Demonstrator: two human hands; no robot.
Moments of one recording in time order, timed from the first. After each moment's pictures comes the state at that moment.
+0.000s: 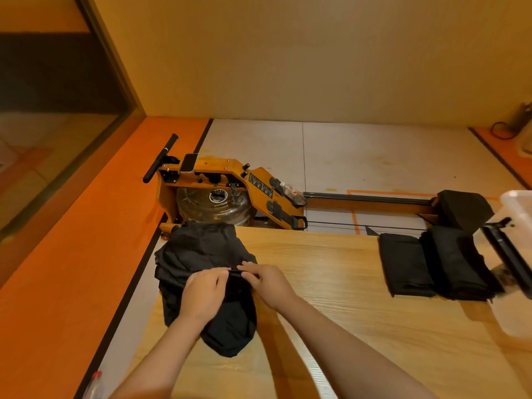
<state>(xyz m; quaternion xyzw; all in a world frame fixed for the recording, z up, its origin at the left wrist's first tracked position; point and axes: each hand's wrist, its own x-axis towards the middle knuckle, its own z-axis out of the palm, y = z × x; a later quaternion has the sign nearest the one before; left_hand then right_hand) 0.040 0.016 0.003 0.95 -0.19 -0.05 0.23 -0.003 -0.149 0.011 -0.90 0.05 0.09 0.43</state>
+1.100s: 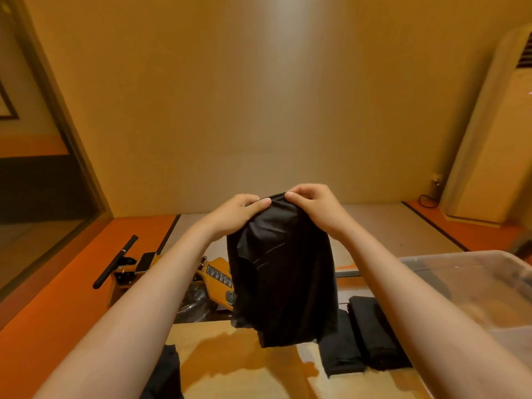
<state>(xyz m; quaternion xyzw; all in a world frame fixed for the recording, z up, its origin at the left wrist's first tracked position) 0.060 -0.232 0.325 0.79 -0.41 -0.16 0.42 -0.043 -0.403 0.317 -0.83 0.02 -0.25 0.50</state>
